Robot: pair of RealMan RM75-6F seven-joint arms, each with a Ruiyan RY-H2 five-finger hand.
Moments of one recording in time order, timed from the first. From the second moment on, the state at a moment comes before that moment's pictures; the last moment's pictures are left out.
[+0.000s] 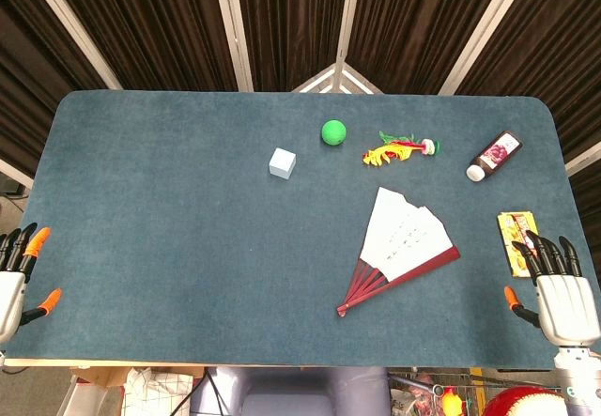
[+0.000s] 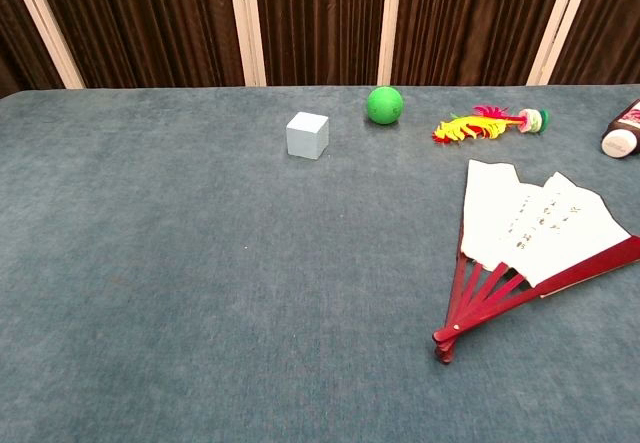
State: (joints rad) left arm -0.06 -1.13 -0.03 -1.64 1.51 1.54 0.13; right arm 0.07 -1.14 0.07 -1.62 -1.52 1.52 -0.11
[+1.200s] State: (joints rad) left arm -0.05 -1.13 -0.03 -1.65 1.54 1.56 0.13; right arm 0.13 -1.26 0.02 -1.53 -1.70 1.50 -0.04
